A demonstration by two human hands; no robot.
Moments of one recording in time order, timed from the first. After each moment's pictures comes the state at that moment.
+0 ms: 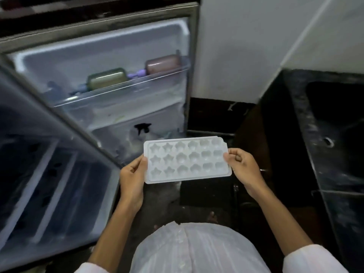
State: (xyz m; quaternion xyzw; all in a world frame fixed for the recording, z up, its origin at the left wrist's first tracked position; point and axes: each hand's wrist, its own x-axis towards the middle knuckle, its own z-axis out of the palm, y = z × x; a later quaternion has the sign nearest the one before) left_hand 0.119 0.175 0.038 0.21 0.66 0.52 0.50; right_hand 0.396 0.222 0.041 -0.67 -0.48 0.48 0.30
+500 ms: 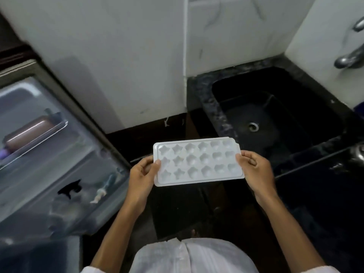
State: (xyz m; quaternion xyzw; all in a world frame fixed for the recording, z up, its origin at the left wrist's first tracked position) left_hand 0.349 0.299 0.064 0.44 0.55 0.35 0.61; right_hand 0.619 0.218 0.063 -0.76 -0.26 0.34 0.49
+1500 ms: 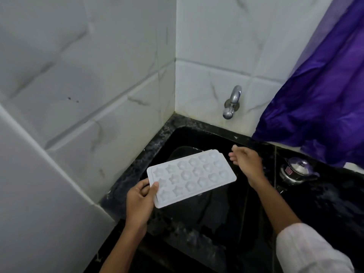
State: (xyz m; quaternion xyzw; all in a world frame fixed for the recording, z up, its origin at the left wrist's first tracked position) left_hand 0.650 0.606 0.099 0.61 0.35 0.17 0.69; right_hand 0.873 0.388 0.107 -0.82 0.01 0.06 0.57
